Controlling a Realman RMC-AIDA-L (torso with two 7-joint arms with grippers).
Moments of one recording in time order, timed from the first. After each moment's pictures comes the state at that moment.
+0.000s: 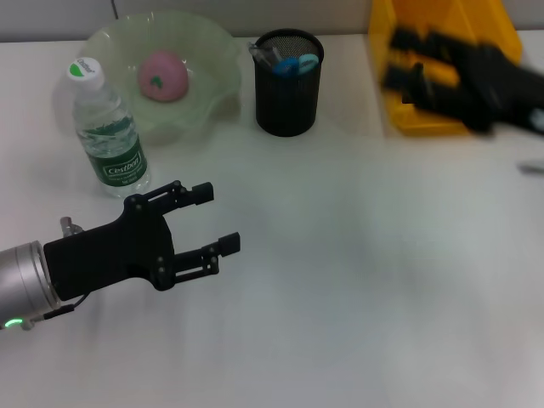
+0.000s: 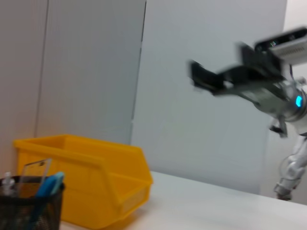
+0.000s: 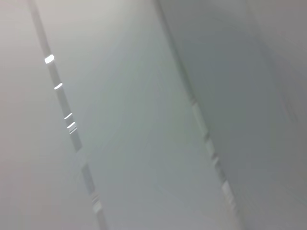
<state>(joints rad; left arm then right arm) -0.44 -2.06 0.60 0.31 1.89 1.66 -0.85 0.46 1.97 -1.05 -0.59 -1.30 -1.71 1.38</state>
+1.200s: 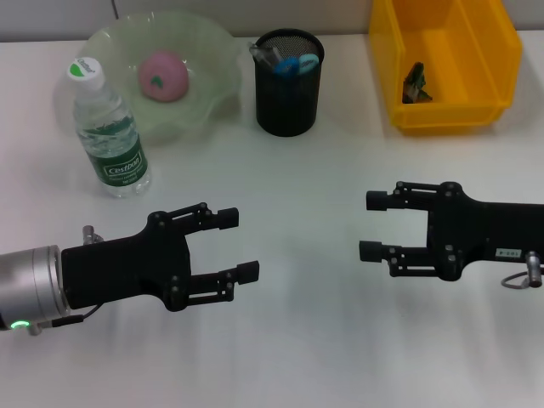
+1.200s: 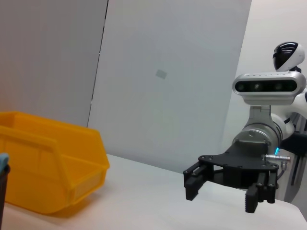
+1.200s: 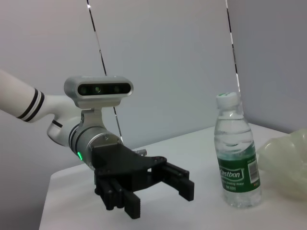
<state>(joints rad) -0.46 -2.06 0.72 0.35 1.90 1.69 -0.97 0.45 2.03 -0.89 -0.53 -1.80 -1.67 1.15</state>
